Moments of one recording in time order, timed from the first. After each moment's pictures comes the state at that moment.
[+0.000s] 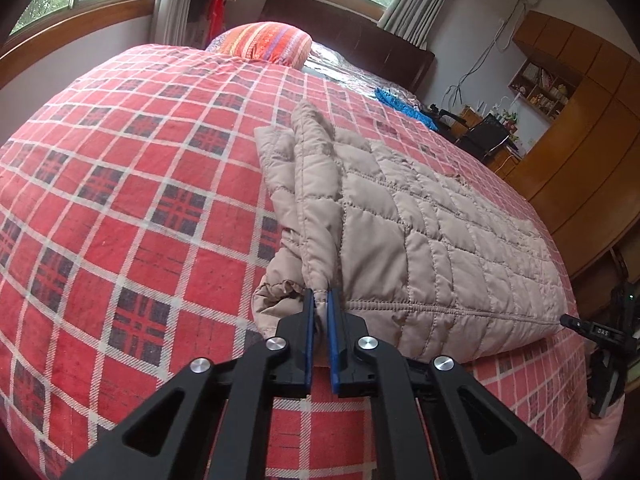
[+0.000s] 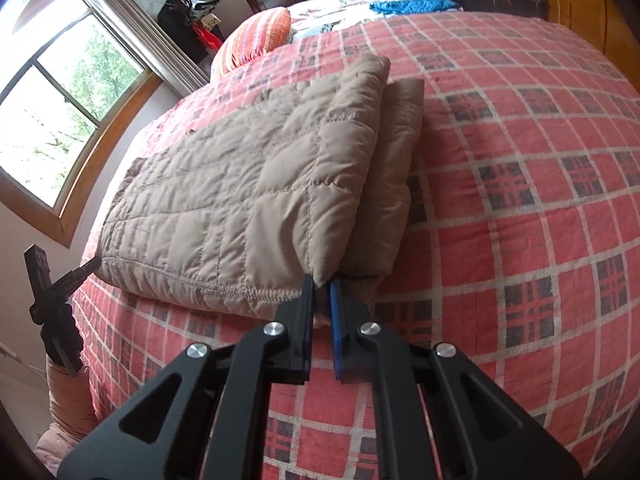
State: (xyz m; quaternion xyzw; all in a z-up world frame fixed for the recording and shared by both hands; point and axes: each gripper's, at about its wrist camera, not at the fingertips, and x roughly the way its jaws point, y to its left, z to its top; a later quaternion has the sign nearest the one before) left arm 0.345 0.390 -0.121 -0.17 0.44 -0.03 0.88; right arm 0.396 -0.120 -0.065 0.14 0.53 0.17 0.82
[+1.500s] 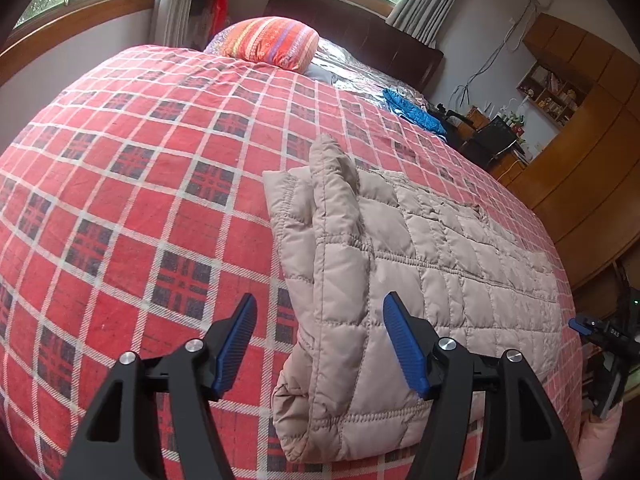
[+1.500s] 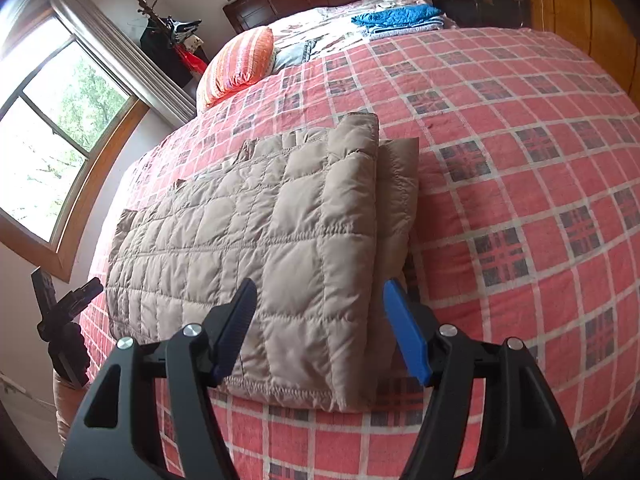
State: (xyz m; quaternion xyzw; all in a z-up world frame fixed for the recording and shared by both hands) left arm 0.411 0.418 -0.107 -0.19 0.45 -0.03 0.87; right arm 0.463 -0.124 -0.038 0.18 0.52 0.14 0.83
